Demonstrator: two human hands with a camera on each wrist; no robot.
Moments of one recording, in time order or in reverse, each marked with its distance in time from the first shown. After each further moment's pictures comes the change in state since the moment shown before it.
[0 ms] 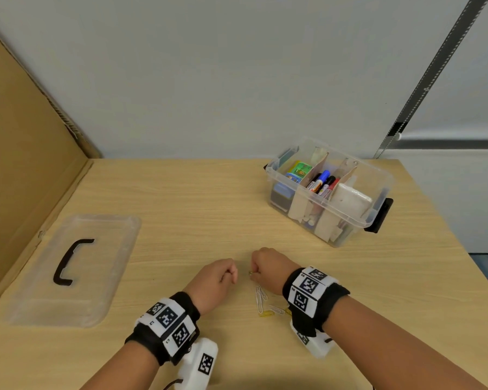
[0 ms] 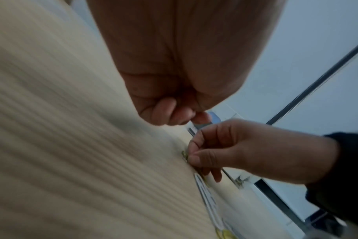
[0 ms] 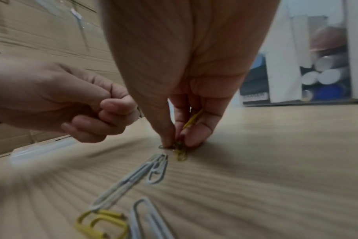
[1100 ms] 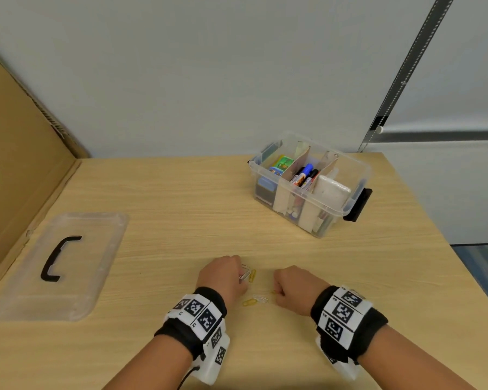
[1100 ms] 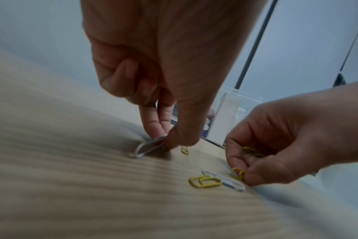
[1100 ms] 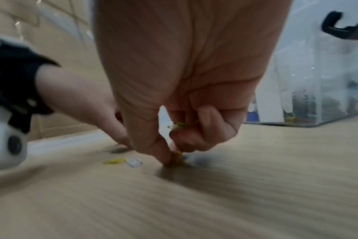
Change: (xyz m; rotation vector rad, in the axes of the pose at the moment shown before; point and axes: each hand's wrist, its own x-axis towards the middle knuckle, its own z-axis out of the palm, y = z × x) left_hand 0.013 0.046 0.040 0.486 0.001 -0.200; right_hand -0.074 0.050 0.008 -0.027 -0.102 0.048
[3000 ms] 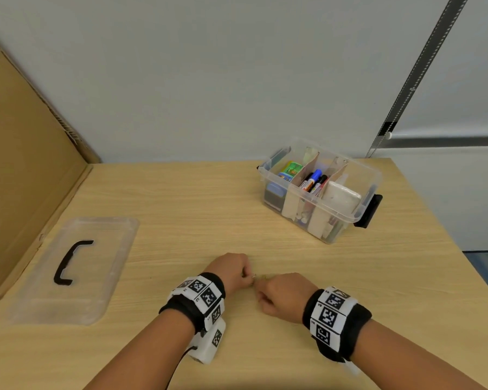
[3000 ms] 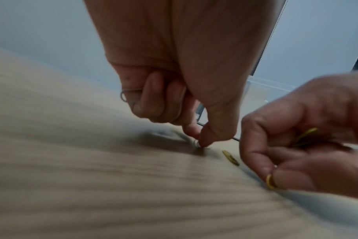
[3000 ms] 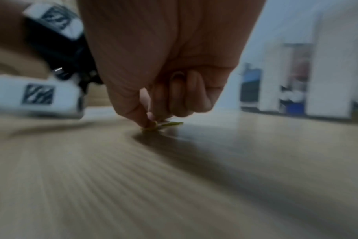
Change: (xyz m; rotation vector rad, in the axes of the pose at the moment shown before) left_hand 0.023 -0.016 -0.018 -0.085 -0.159 0.151; right_hand 0.013 -0.028 0.005 -0.177 0.084 -0.302
